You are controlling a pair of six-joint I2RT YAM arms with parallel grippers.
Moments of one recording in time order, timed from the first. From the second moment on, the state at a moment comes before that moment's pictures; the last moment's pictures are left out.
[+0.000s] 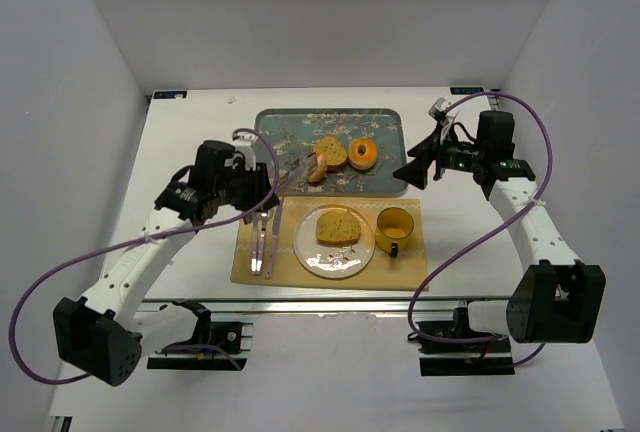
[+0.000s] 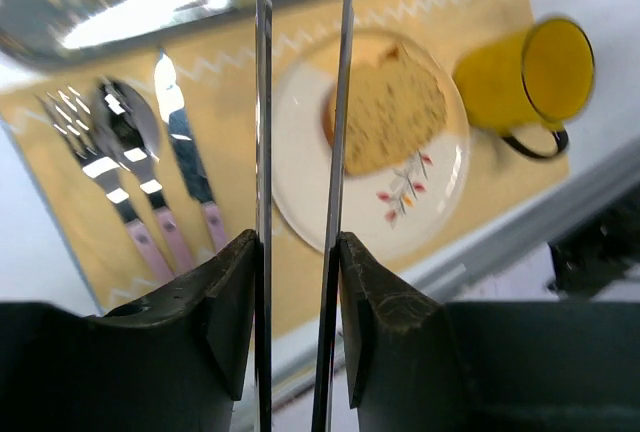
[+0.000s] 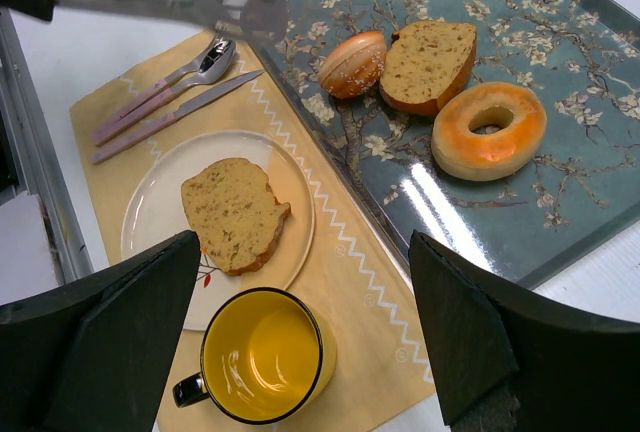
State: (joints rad) left arm -0.40 1.11 0.98 -0.60 0.30 -0.29; right arm 0.05 1.30 1.05 -0.32 -1.01 -0.30
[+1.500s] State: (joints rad) left arm -0.41 1.45 1.15 -0.55 0.23 -0.07; right arm 0.04 1.30 1.05 -0.32 -1.02 -0.29
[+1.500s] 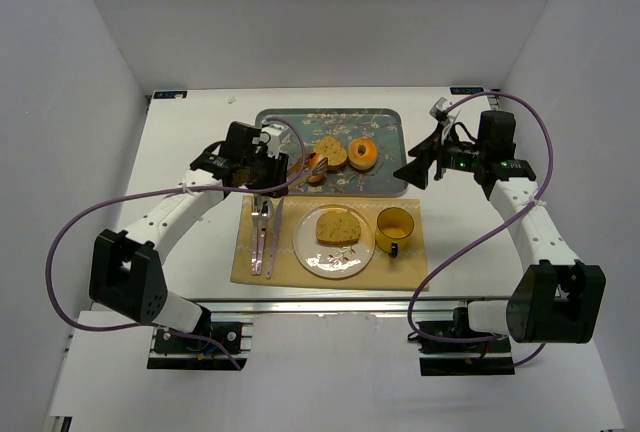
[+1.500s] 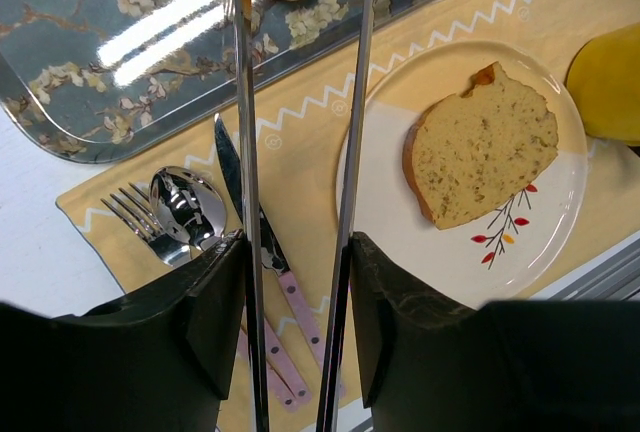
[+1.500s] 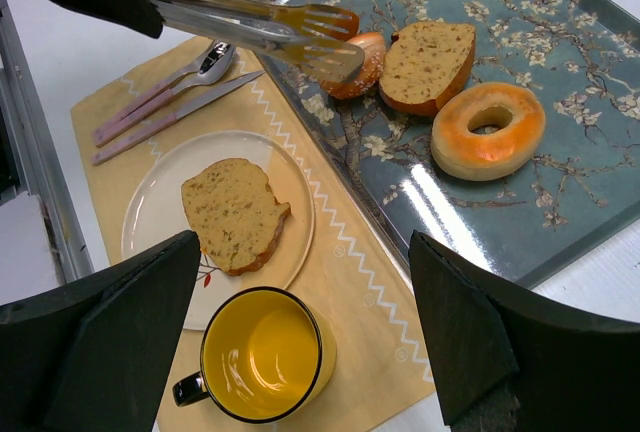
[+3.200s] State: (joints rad) left arm -0.44 1.08 0.95 -0.83 0.30 -0.37; right arm 0.03 1.29 1.03 -0.32 -1.05 -0.29
